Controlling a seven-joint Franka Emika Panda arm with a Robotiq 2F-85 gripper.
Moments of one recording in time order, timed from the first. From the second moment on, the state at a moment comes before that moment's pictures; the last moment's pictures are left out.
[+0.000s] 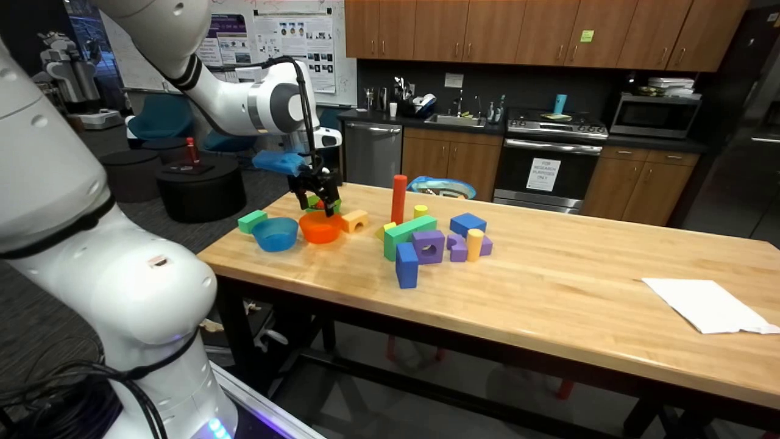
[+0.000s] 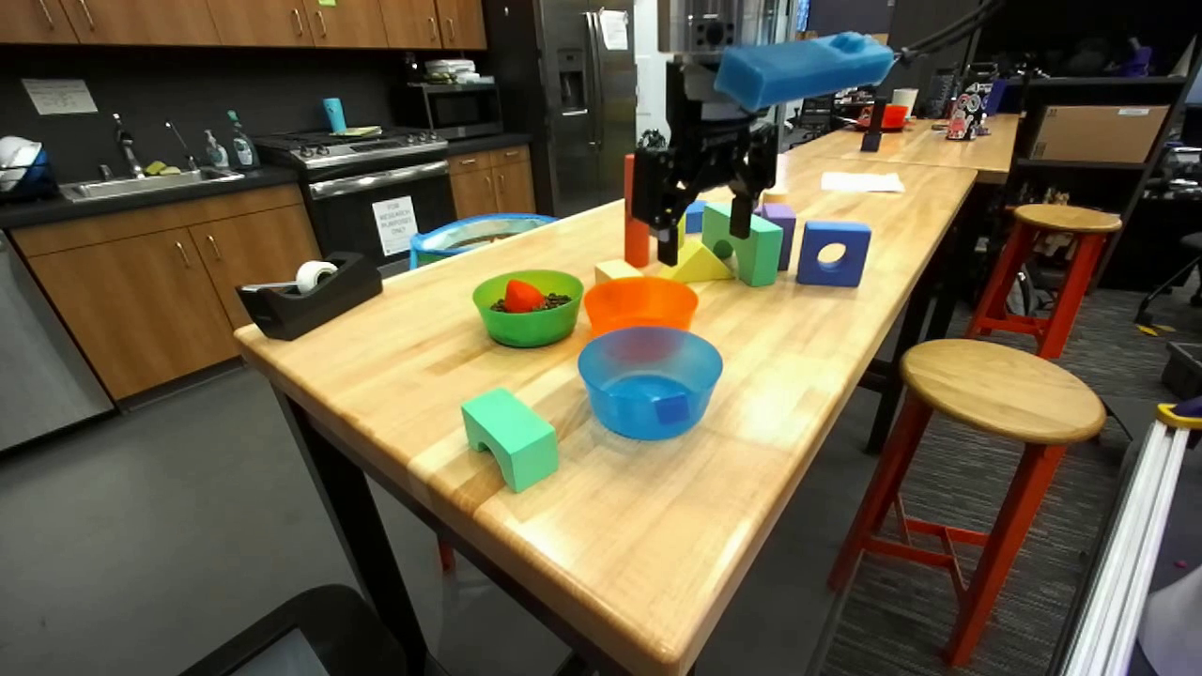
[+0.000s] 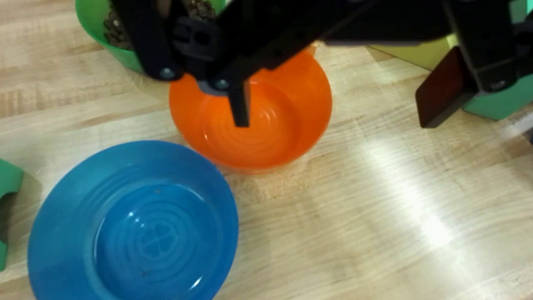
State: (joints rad) arm 0.01 -0.28 0.16 -2.54 -0.07 2.32 0.35
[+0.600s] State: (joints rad) arm 0.00 -0.11 0.10 -2.43 -0.06 2.38 0.31
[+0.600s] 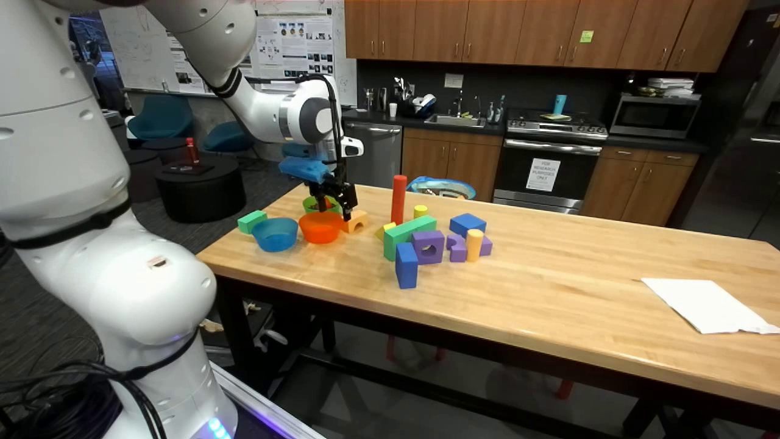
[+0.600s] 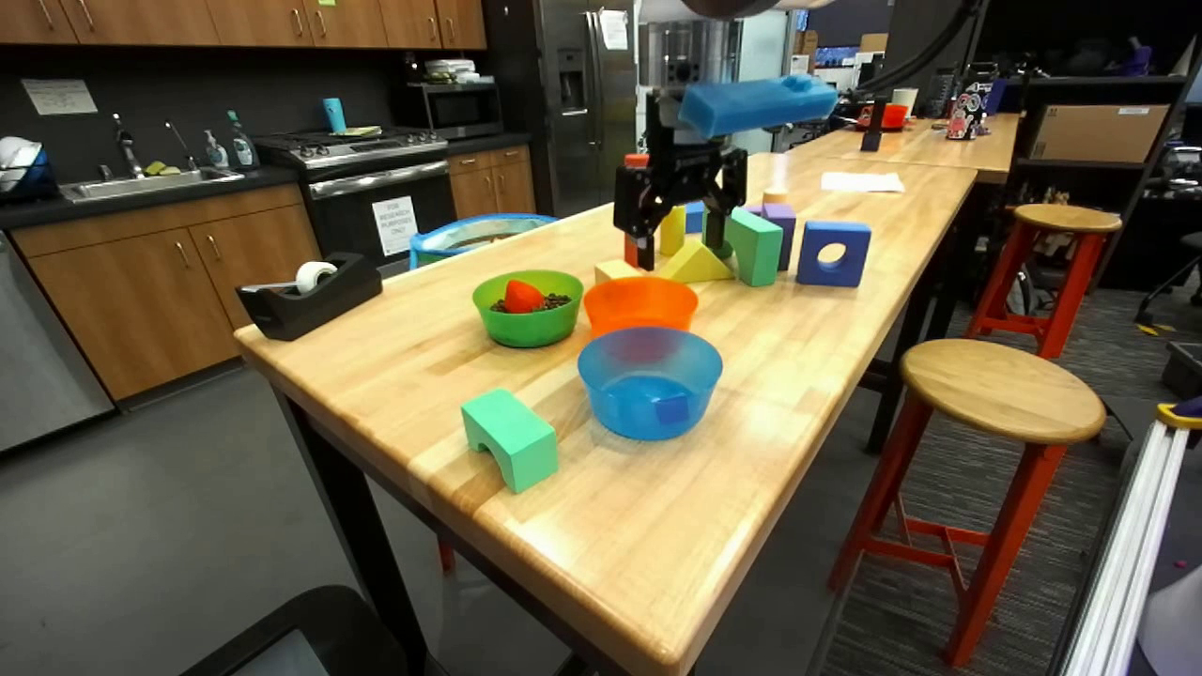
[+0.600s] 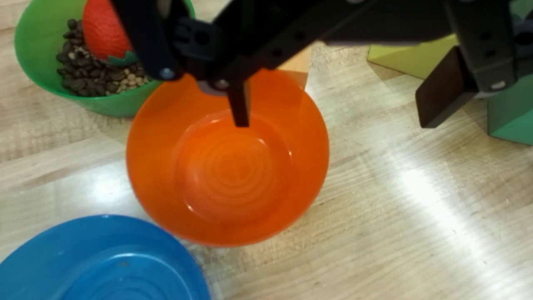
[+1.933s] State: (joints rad) arm 0.00 0.03 0.03 -2.37 0.12 2.37 0.04
